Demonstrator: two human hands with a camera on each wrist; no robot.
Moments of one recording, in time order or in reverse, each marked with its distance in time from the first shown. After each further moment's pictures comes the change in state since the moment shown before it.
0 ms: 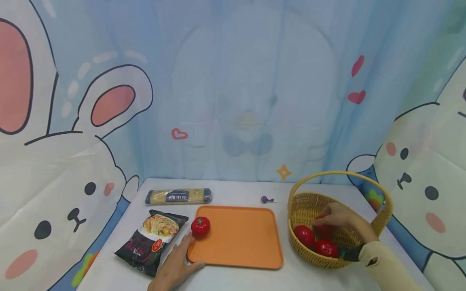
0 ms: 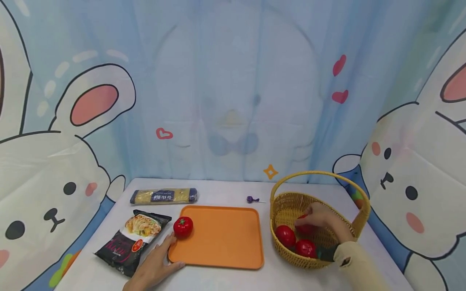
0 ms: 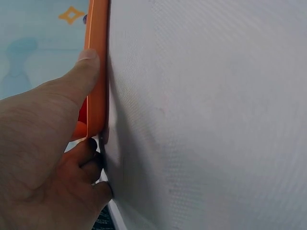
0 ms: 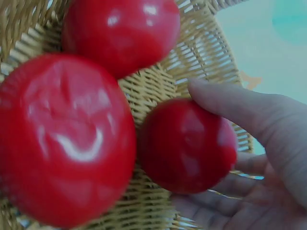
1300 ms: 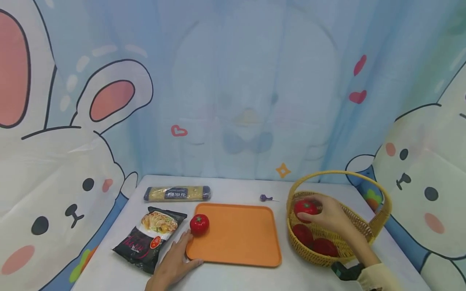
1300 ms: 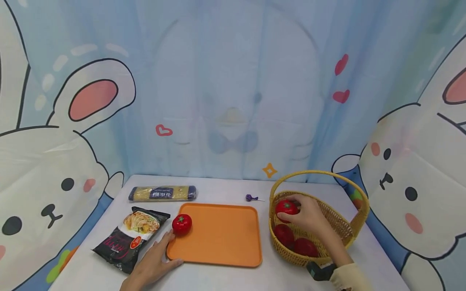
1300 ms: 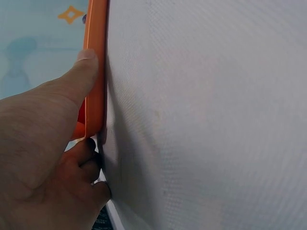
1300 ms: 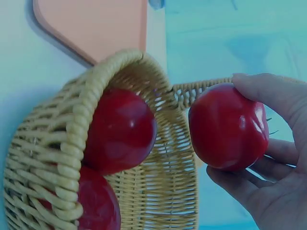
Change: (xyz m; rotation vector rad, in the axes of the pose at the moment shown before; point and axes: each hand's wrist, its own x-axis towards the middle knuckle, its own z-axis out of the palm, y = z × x) left_hand -0.007 0.001 -0.002 -0.017 0.023 0.023; right_hand -0.040 -0.067 0.015 0.036 0.340 -0.315
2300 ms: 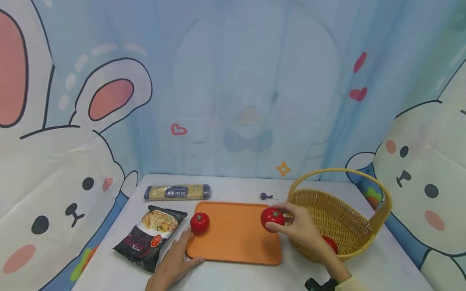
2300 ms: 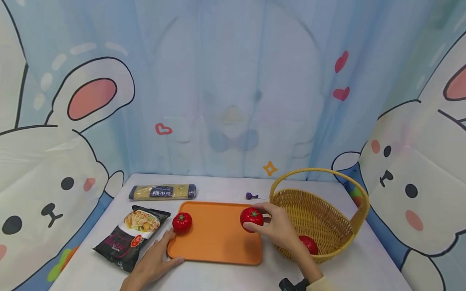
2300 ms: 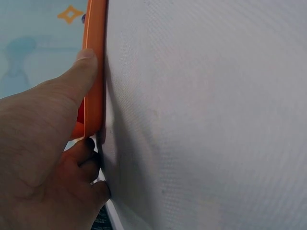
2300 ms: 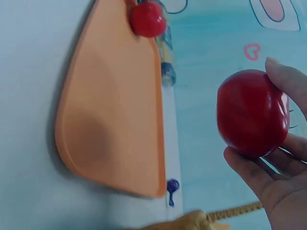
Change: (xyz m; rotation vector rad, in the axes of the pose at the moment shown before) left_hand -0.001 0.002 0.002 0.020 0.002 -0.022; right_hand -0.018 -0.069 0.063 0.376 0.039 -0.078
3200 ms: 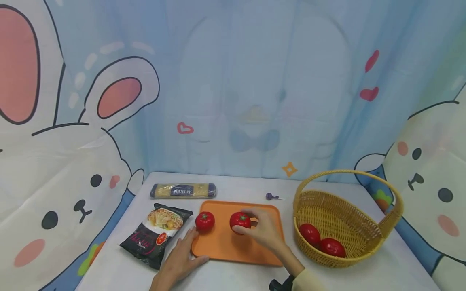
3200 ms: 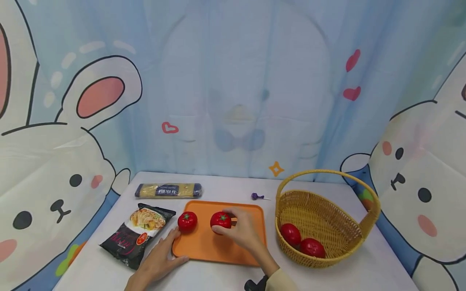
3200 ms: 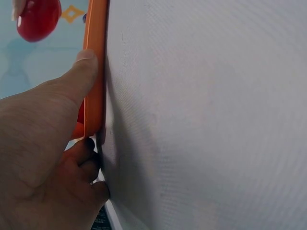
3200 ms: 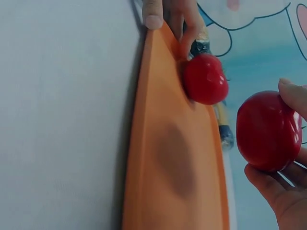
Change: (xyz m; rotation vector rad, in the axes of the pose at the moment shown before) left_hand 0.000 0.000 0.000 -0.005 0.008 0.003; right_hand 0.032 -0.007 0.115 0.072 0.000 0.099
